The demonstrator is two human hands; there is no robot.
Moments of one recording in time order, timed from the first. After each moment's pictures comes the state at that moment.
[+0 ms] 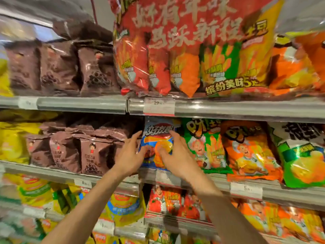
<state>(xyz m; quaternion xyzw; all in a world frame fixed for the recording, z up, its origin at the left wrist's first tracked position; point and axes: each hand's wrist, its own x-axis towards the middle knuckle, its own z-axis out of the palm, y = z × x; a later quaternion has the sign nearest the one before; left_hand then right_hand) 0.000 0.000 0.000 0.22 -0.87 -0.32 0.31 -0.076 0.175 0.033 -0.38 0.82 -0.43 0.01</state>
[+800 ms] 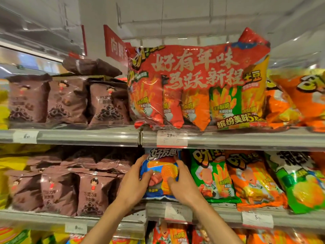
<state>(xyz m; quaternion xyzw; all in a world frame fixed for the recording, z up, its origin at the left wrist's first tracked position) 0.009 -0.023 0.015 0.13 -0.86 -0.36 0.35 -0.074 0.141 0.032 -0.31 0.82 -0.48 0.03</state>
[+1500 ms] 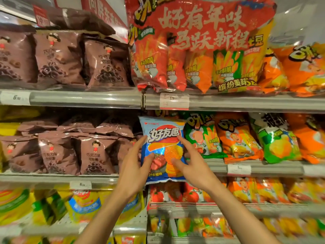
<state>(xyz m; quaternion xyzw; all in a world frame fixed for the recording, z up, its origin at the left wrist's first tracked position) 0.075 0.014 -0.022 0.09 -0.82 -0.42 0.37 -0.014 0.198 0.004 -0.35 0.79 -0.50 0.02</state>
